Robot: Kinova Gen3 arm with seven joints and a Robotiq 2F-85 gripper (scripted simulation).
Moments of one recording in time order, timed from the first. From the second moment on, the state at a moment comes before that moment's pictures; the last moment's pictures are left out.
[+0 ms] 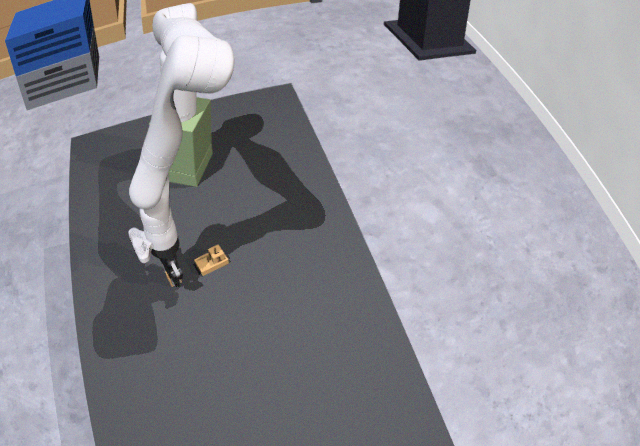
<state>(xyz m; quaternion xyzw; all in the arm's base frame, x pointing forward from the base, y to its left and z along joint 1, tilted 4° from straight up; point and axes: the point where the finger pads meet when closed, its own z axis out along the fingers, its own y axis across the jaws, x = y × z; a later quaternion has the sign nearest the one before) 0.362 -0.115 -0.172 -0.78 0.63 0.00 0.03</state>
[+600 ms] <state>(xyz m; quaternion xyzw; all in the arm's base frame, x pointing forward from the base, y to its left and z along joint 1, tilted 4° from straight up) 0.362 -0.115 -0.172 -0.78 0.63 0.00 0.03</state>
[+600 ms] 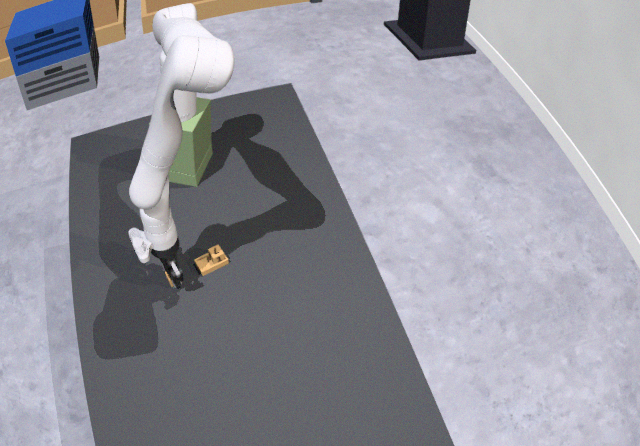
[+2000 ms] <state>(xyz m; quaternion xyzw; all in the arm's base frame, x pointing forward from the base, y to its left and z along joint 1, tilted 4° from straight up) 0.360 -0.111 -0.135 -0.78 0.63 0.00 0.03</state>
